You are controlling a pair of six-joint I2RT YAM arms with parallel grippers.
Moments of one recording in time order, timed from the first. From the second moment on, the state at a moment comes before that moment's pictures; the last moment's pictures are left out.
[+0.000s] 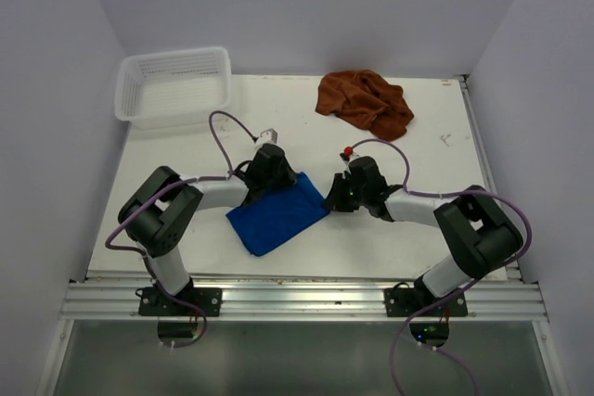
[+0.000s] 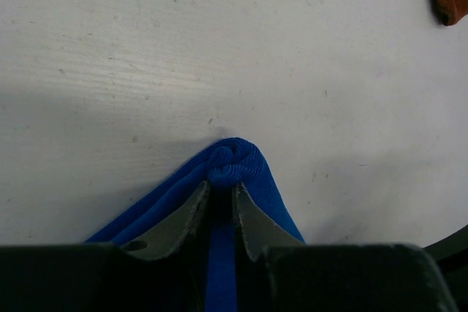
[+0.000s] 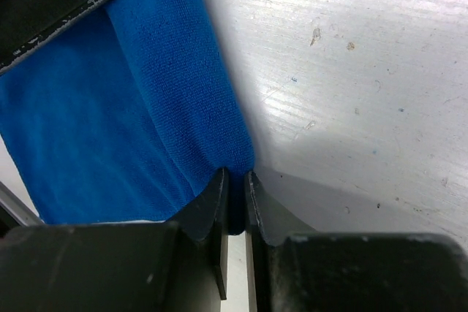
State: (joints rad) left arm -0.65 1.77 0.85 0.24 -0.12 -0.88; right arm 0.56 1.57 0.63 0.14 -0.23 0.61
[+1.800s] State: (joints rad) left arm -0.70 1.86 1.18 -0.15 -0.15 -0.82; right arm 0.62 1.58 0.65 0.15 -0.14 0.56
